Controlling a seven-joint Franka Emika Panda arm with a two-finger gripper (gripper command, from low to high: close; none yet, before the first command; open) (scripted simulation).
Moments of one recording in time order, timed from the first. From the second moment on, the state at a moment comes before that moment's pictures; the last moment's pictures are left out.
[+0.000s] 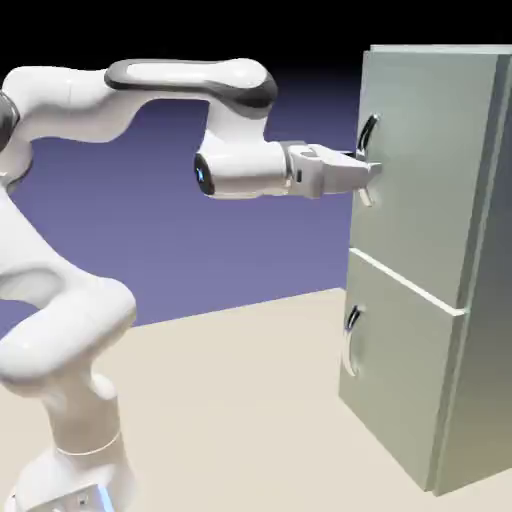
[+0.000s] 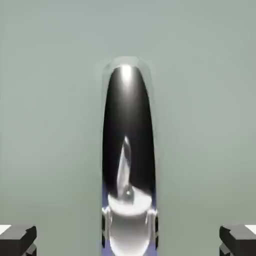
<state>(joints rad) -0.80 -0.74 0.74 -2.36 2.70 2.86 -1.45</state>
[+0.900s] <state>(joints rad) -0.39 -0.94 -0.17 -2.73 1.55 2.06 -1.04</state>
